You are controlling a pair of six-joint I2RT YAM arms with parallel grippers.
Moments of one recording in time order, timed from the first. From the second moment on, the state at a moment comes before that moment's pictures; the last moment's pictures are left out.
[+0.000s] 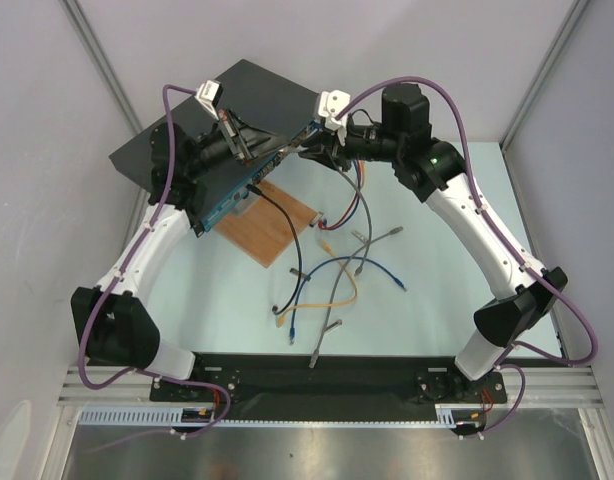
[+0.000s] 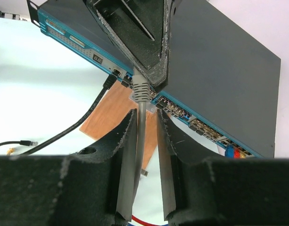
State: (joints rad) left arm -0.19 1.46 1.31 0.46 0.93 -1.26; right arm 0.58 1.66 1.94 -0.44 -0.73 -0.52
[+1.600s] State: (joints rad) left arm -0.08 1.44 1.60 -0.02 0.77 -0.63; right arm 0.34 2.12 2.45 -0.80 -0.51 -0.36
